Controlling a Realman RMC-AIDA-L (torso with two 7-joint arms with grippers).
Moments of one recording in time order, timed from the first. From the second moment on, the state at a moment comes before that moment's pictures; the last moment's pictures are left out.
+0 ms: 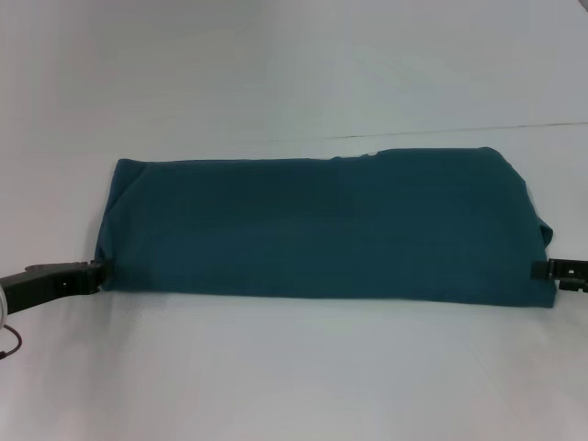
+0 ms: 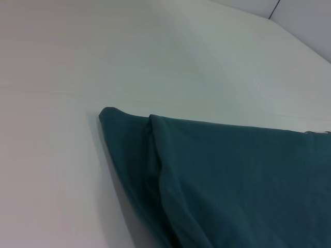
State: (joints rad) left arm -0.54 -2.16 0.57 0.73 2.23 1.04 -1.86; right arm 0.48 1.93 -0.46 -0.62 -2.30 -1.31 2.16
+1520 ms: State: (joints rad) left arm -0.47 -2.16 0.57 0.83 2.25 1.13 -1.92; right arm 0.49 1.94 -0.46 -0.60 -2.29 -1.30 2.08
